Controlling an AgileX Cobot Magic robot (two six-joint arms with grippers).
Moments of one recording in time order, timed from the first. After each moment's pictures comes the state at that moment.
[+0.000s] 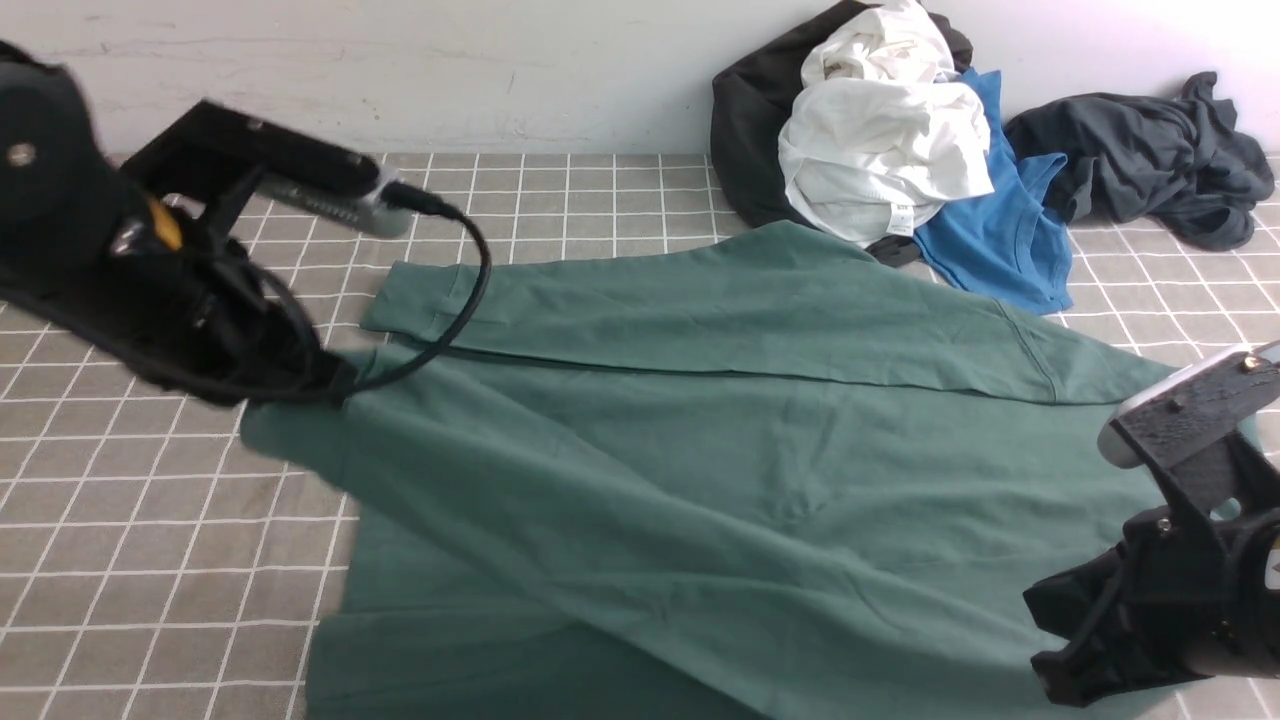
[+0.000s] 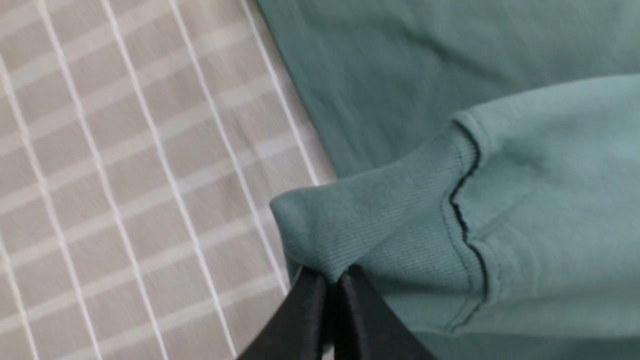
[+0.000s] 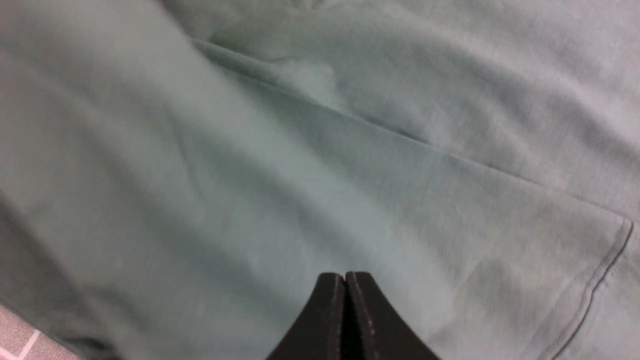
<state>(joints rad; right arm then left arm) 0.36 1.15 -0.59 0.24 0.57 -0.34 -0.25 1.43 -1.17 0.08 0.89 0.04</state>
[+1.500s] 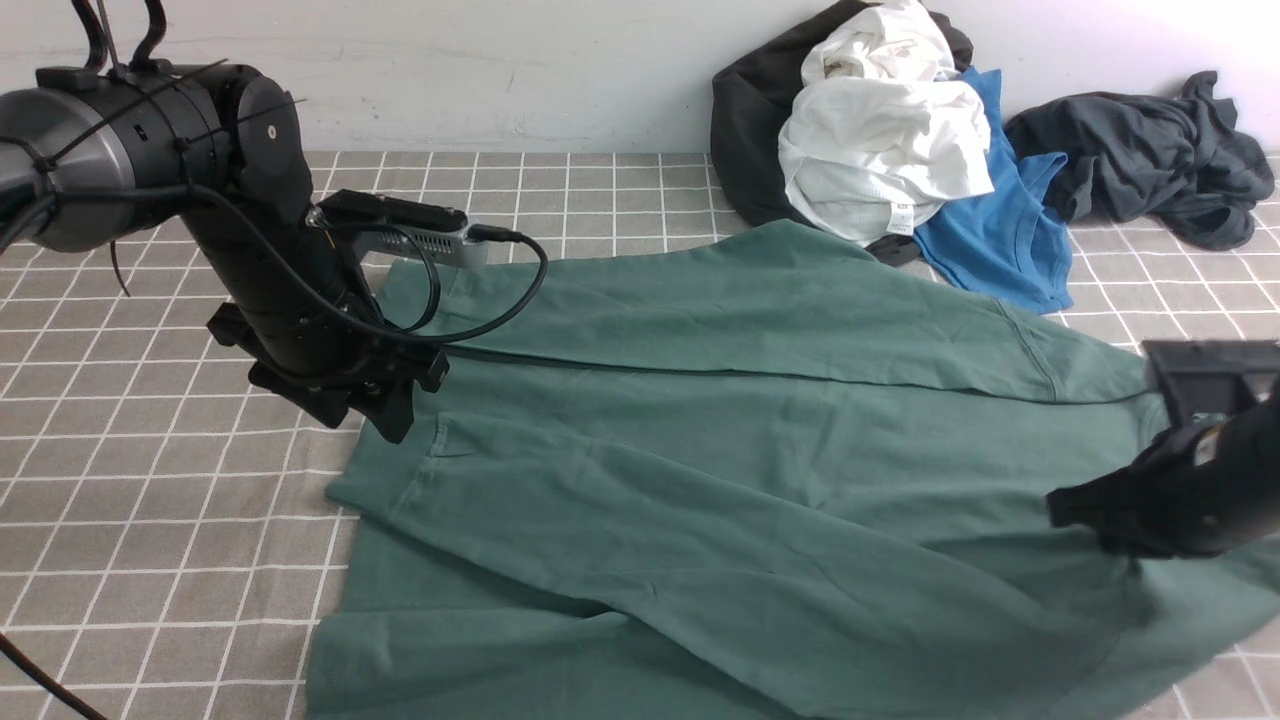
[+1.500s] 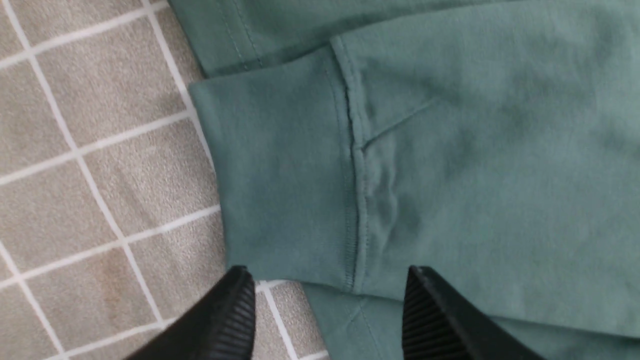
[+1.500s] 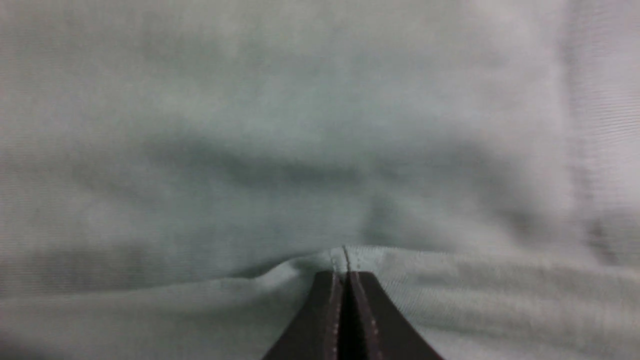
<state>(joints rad) 0.06 1.64 -0.82 -0.07 0.47 0.12 -0.17 1.91 -1.48 -0.14 1.02 0.17</state>
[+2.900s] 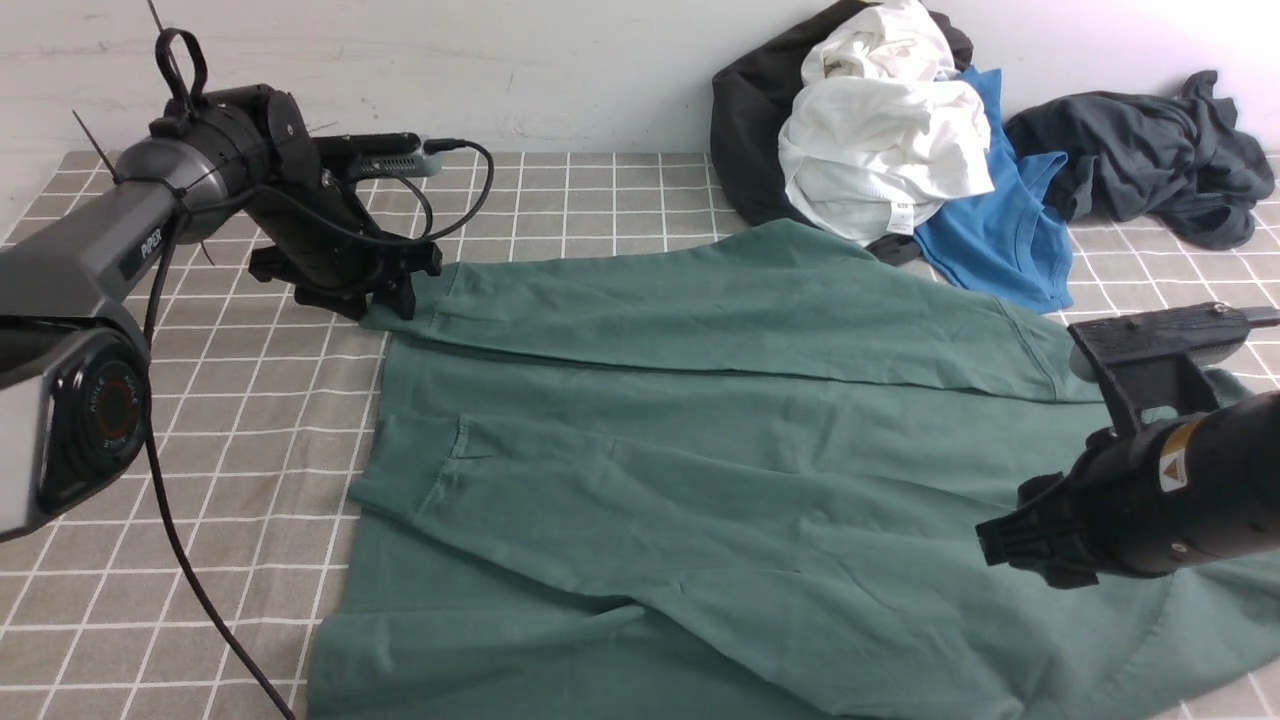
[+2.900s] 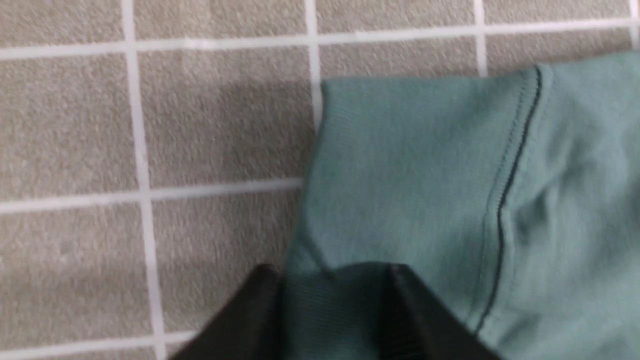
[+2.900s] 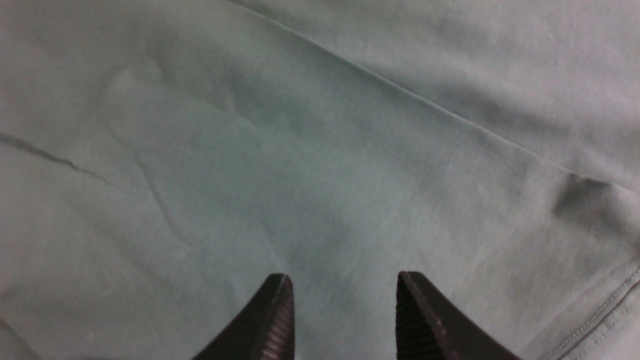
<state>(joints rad) 0.35 1.40 -0.79 -0.07 0.65 0.18 -0.03 2.51 -2.25 -0.21 1.00 0.07</state>
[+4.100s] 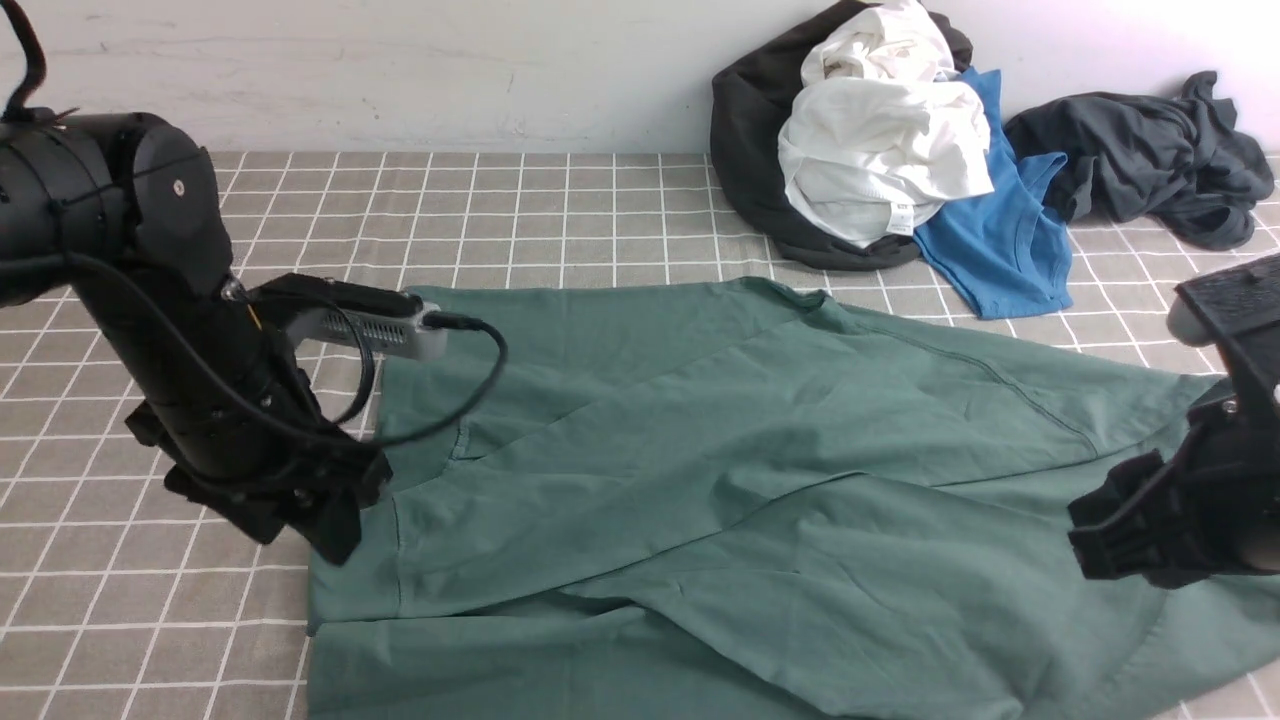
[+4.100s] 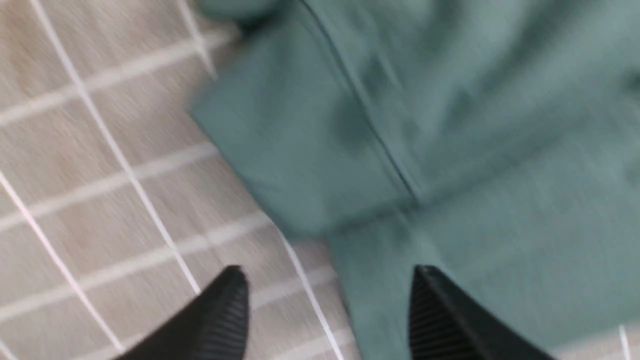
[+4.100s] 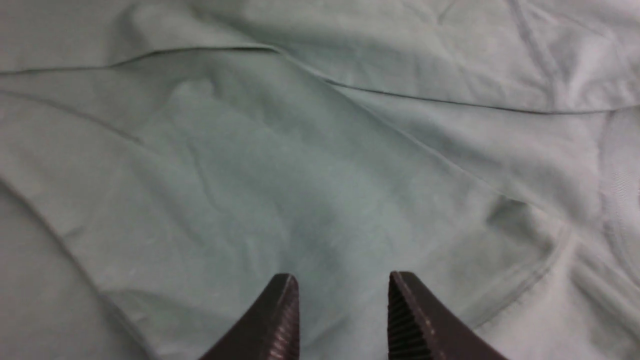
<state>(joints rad) 0.36 1.14 -0.79 0.01 0.78 -0.04 -0.21 1.64 -1.15 -0.16 1.13 0.22</state>
